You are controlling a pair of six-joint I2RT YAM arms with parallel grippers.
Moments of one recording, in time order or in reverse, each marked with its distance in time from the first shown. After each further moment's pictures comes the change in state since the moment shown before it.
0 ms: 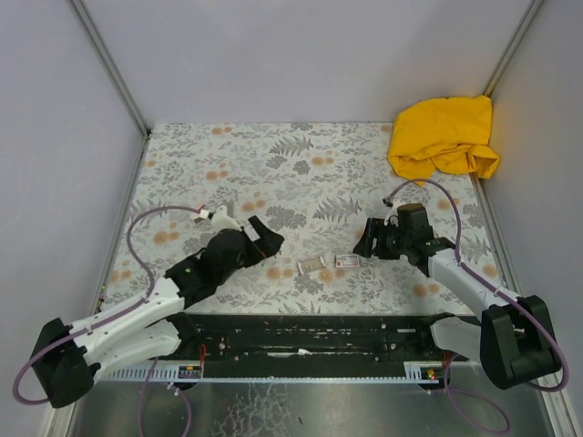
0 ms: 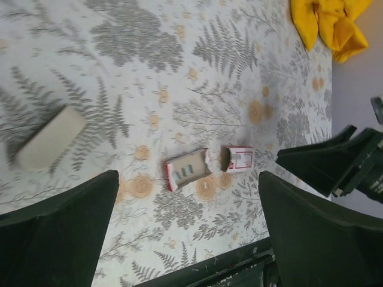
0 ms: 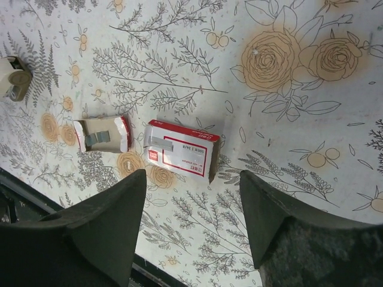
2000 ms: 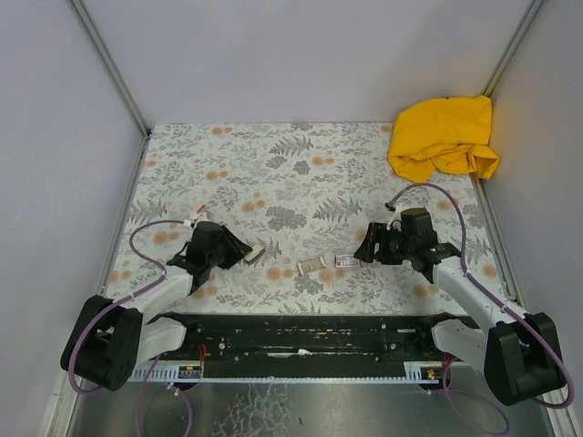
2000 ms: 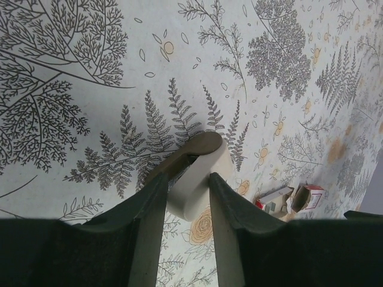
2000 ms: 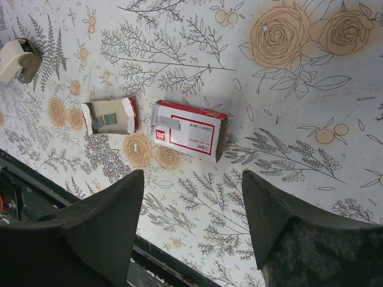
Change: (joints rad) left arm 0.521 0.180 -0.223 0.209 0.412 0.029; right arm 0.000 -0.100 -0.023 -0.069 -0.025 0.003
